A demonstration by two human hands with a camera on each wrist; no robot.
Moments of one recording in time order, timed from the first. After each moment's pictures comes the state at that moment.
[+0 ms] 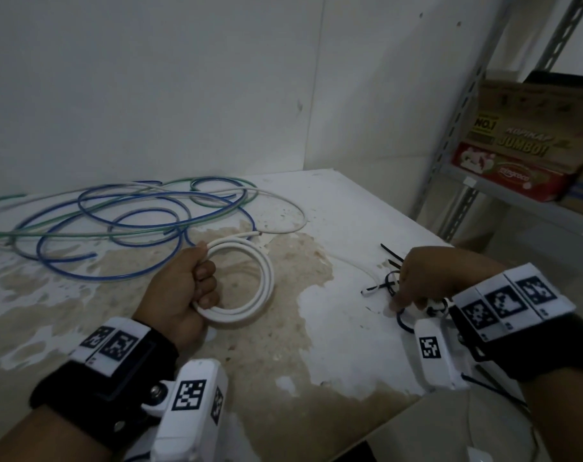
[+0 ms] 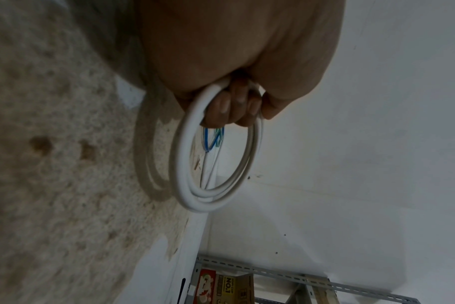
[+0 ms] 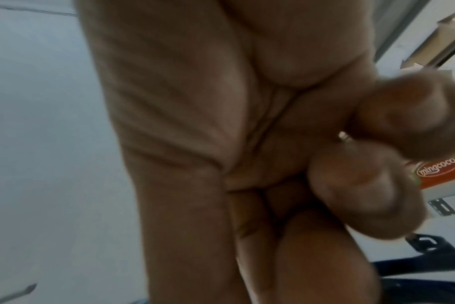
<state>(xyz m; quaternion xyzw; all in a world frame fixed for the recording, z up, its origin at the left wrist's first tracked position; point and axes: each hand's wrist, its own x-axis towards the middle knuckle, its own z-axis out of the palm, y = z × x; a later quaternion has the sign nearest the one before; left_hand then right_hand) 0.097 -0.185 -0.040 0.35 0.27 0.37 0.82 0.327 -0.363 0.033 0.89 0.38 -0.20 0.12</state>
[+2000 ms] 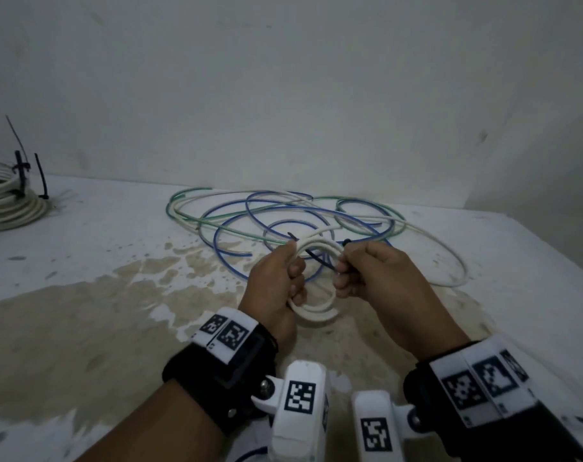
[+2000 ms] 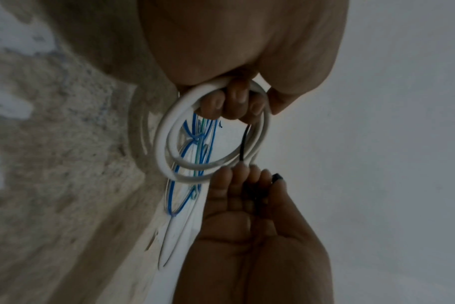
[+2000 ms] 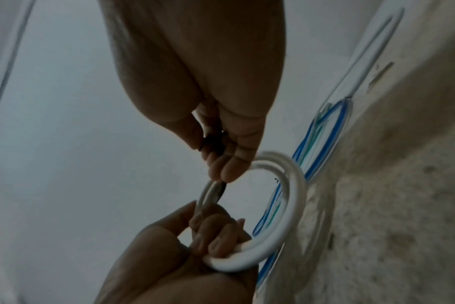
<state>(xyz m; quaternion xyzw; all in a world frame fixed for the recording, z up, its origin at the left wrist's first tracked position) 0.061 -0.135 -0.031 0.33 0.34 0.51 0.72 0.181 -0.188 -0.004 0.58 0.45 -0.38 -0.56</state>
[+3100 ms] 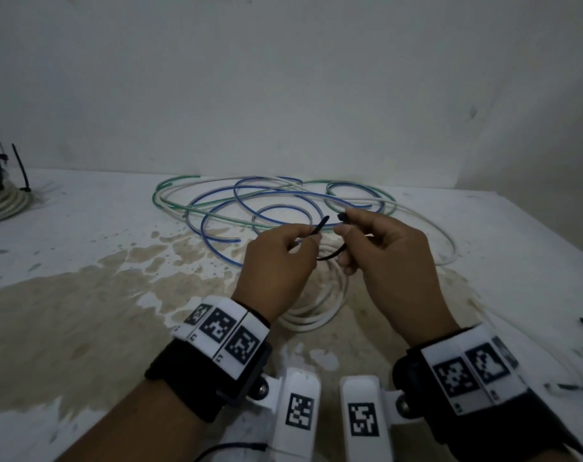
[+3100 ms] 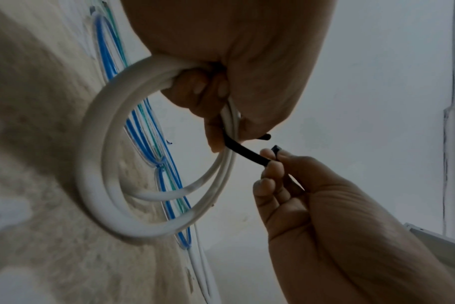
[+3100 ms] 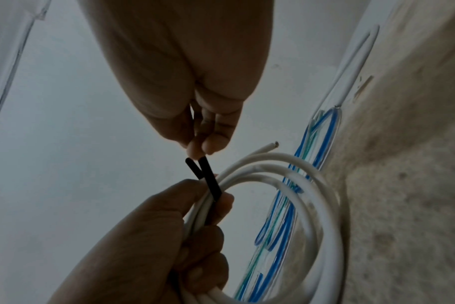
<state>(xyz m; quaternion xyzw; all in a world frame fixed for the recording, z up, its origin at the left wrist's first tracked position) 0.062 -0.150 -0.022 0.70 0.41 0.46 0.35 0.187 -0.202 -0.005 0.53 0.51 -0.23 -0.64</state>
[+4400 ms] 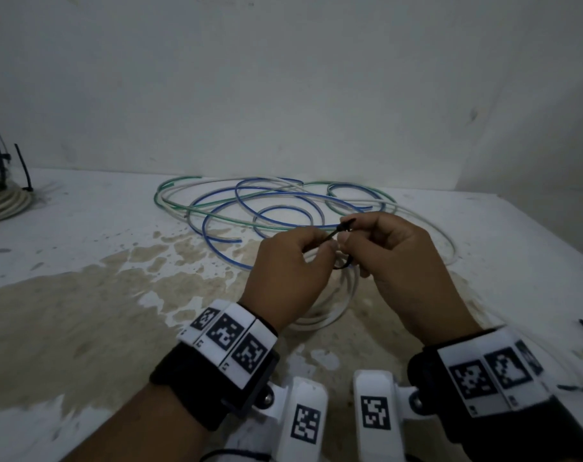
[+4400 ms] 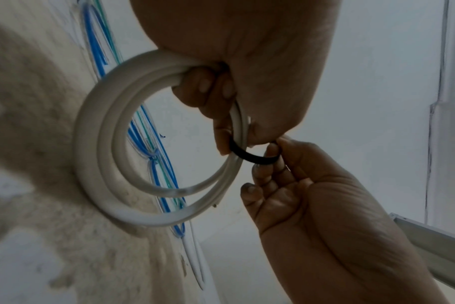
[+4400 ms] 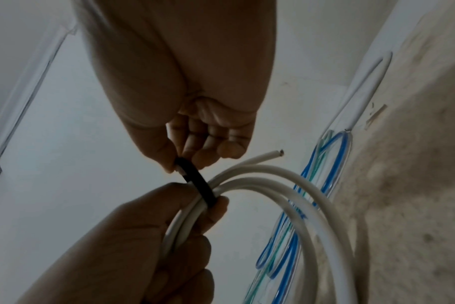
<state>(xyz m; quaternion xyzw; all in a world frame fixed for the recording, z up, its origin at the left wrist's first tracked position) 0.065 -0.157 -0.023 0.76 0.36 0.46 0.28 0.191 -0.214 0.007 0.50 0.54 -0.27 -0.62</state>
